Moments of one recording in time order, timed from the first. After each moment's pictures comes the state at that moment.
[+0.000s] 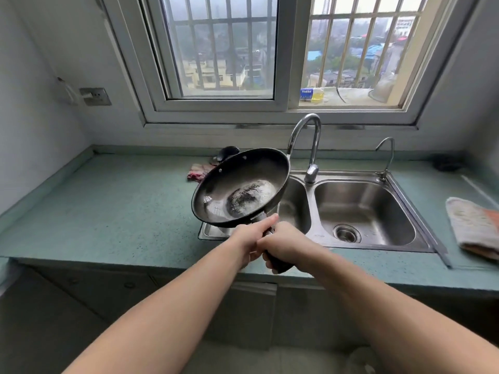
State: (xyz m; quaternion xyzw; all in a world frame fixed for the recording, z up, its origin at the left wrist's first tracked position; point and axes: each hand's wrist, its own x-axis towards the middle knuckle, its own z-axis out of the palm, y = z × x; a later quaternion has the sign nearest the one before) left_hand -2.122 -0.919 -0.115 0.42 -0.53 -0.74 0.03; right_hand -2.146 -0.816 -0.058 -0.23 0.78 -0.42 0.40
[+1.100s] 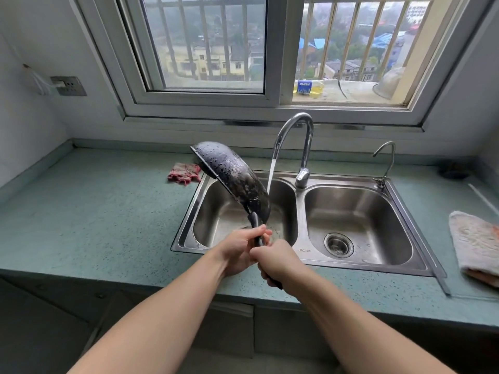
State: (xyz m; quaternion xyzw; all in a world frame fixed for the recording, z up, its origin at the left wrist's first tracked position) left_hand -2.194 -0.925 -0.141 0.30 -0.42 -0.86 -0.02; right_hand -2.224 -0.814 -0.095 -0.13 0.78 -0.44 0.42
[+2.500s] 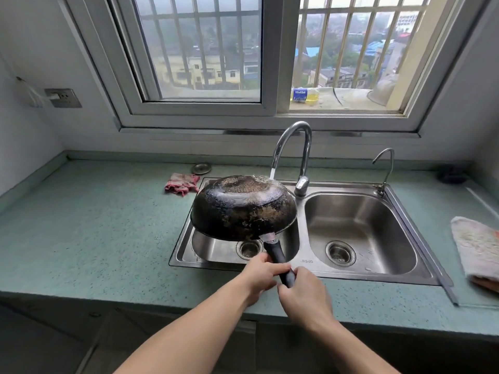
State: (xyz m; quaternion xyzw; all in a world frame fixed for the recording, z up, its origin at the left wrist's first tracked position) left_hand -2.211 -0.895 -0.184 0.33 -0.55 -0.76 -0.01; right_hand -2.235 -0.781 -0.160 -0.17 0.94 -0.26 0.17
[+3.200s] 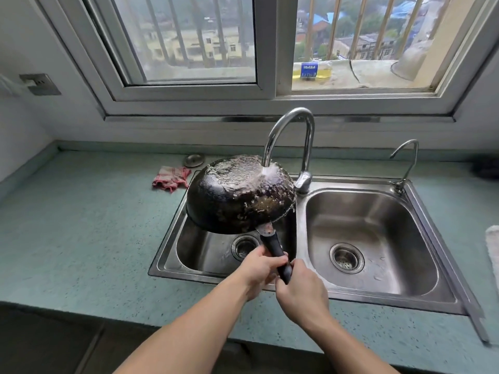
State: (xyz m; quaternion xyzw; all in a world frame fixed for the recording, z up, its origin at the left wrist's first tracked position) left_hand -2.294 -0.909 -0.200 0.37 -0.51 -0.78 0.00; right_hand -2.322 -0.799 -0.186 -0.21 0.92 -0.26 0.18
